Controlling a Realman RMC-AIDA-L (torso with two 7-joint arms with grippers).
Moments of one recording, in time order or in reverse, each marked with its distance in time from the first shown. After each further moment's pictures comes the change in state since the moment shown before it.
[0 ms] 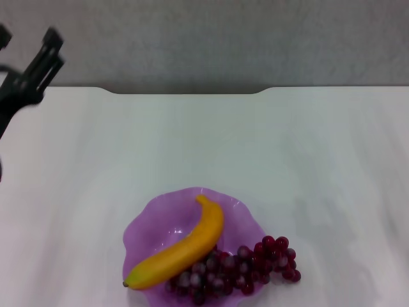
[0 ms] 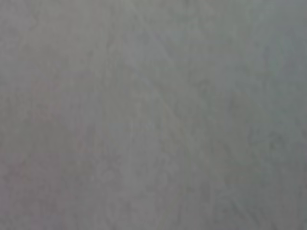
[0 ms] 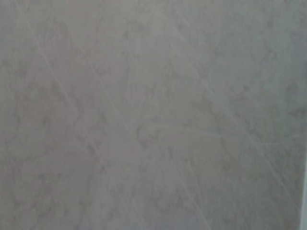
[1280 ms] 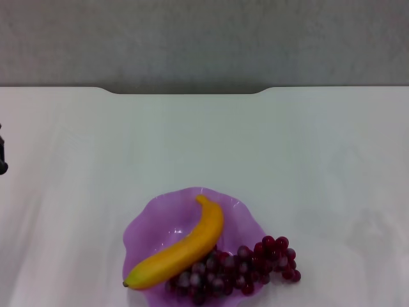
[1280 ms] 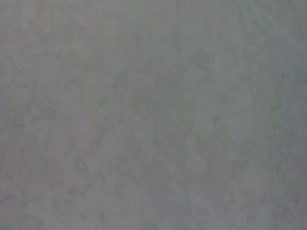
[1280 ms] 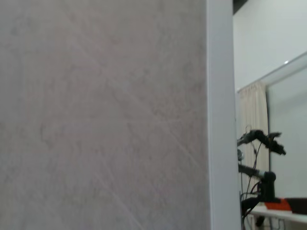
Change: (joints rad) left arm -0.217 -0.148 -0.263 0.774 0.125 0.258 -0.013; right arm -0.081 0.000 0.157 -0.065 0.002 0.019 0.200
